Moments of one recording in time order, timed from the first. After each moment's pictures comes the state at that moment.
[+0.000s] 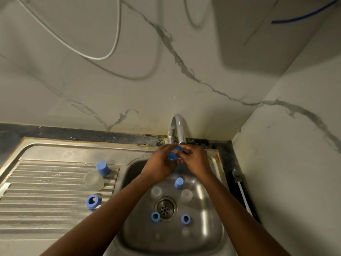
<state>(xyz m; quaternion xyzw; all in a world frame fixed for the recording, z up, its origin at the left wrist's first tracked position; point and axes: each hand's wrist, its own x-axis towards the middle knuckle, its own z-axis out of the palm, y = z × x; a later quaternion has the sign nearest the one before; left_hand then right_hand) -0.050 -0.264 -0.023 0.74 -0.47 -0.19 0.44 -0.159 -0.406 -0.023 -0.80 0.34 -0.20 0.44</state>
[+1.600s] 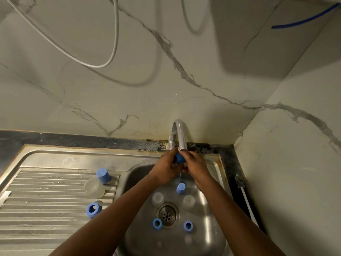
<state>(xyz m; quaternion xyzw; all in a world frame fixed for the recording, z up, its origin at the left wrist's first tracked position) -0.045 -0.294 -0.032 0.70 -0.48 -0.25 0.47 -0.150 -0.396 -0.012 -0.65 0.44 -0.17 0.60</state>
